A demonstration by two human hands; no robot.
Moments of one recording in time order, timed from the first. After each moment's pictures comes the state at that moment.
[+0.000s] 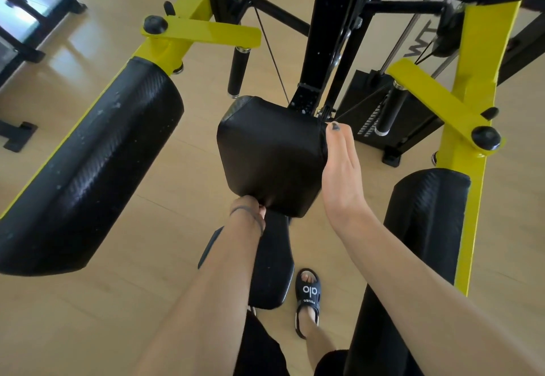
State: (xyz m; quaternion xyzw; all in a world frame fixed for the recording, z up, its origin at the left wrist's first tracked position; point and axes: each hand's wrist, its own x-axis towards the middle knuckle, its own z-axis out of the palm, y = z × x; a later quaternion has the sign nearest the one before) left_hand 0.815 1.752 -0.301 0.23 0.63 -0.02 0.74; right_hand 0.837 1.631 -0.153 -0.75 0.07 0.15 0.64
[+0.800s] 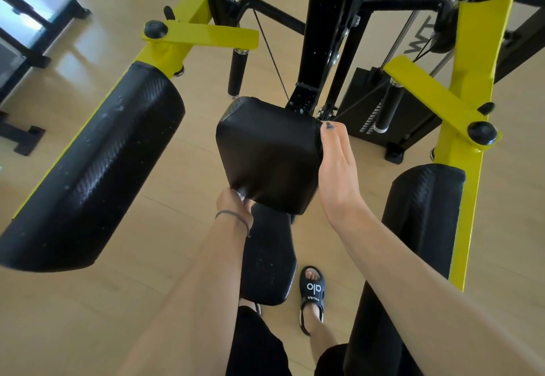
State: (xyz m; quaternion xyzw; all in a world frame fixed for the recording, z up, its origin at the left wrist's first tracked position) left_hand 0.789 1.774 -0.296 0.52 0.60 -0.01 0.61; right_hand 0.836 1.630 -0.149 -0.73 0.07 0.16 0.66
